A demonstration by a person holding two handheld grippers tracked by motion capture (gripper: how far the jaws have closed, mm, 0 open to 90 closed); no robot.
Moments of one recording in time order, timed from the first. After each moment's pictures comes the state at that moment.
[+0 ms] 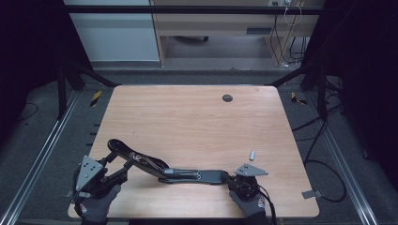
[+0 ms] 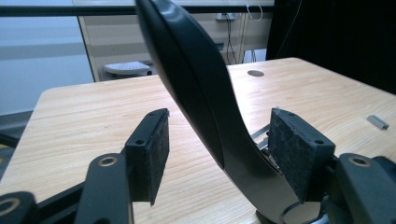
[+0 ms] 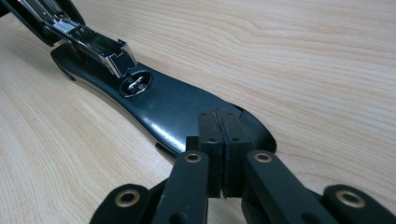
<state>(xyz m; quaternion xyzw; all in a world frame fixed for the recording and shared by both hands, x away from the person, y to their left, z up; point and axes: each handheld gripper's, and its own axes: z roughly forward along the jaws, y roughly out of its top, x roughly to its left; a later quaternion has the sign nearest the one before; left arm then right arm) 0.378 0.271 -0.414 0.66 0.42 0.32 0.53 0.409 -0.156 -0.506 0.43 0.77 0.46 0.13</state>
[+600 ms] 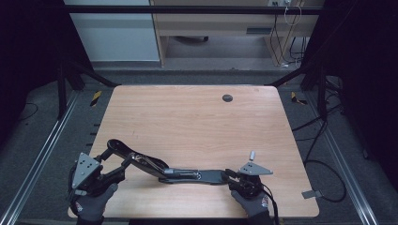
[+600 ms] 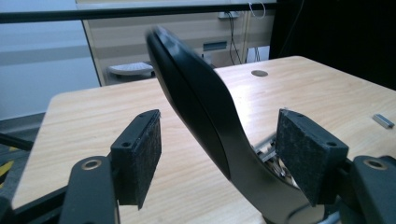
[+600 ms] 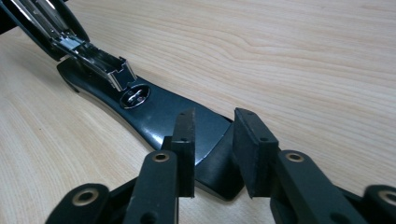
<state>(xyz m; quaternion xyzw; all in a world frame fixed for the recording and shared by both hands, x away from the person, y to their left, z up) 0.380 0.277 -0.397 0.66 0.42 0.34 0.52 0.409 -0.165 -0.497 0.42 0.76 0.47 0.15</state>
